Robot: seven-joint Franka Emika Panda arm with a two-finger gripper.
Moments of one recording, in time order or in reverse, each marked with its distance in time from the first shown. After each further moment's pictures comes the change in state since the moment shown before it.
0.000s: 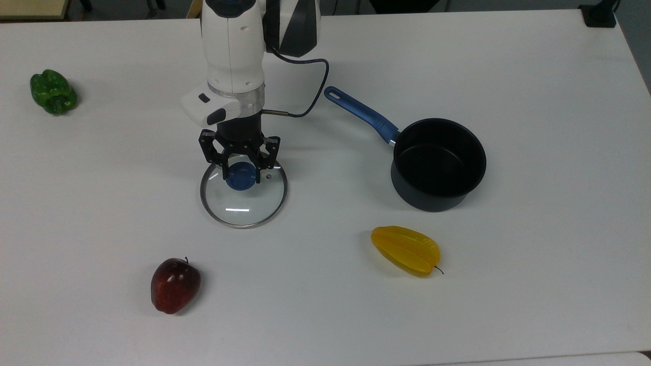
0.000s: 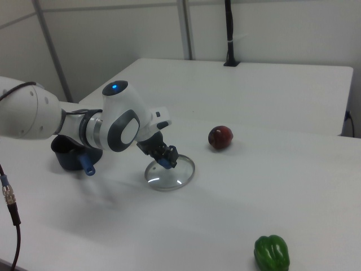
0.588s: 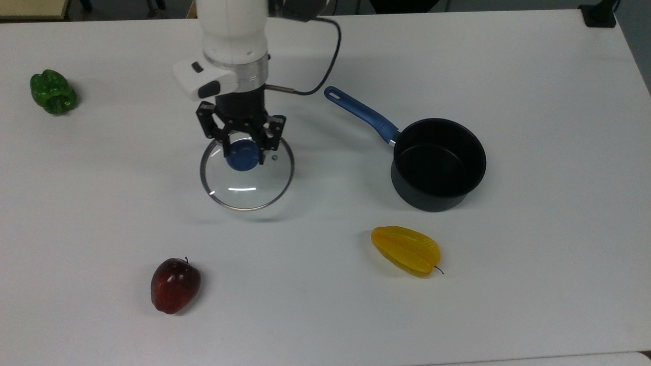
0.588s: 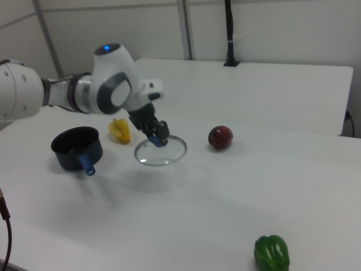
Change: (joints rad) arm 0.032 -0.069 0.006 0.174 -0.001 -0.320 0.140
